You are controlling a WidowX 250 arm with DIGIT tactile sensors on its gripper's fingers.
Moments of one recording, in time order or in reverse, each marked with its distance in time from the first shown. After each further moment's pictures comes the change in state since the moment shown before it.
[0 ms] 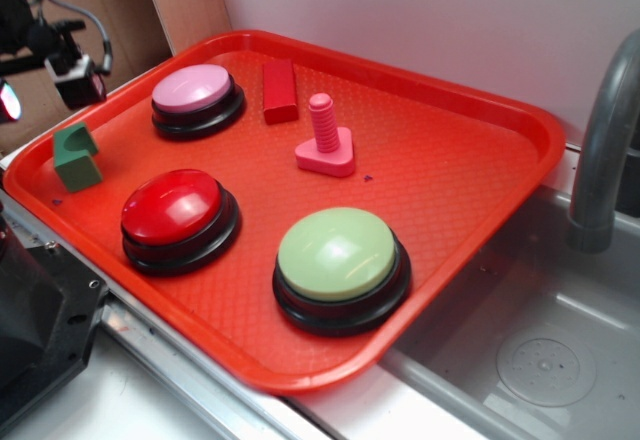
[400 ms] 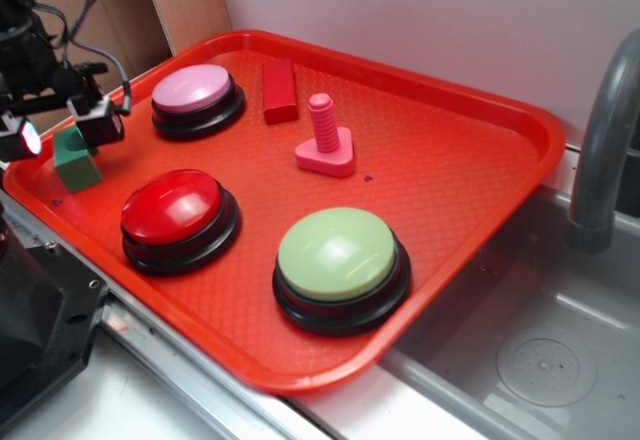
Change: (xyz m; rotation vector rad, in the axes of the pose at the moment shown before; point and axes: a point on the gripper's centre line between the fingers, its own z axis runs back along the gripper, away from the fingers) arm -0.009 -0.008 -0.029 0.013 0.017 -0.015
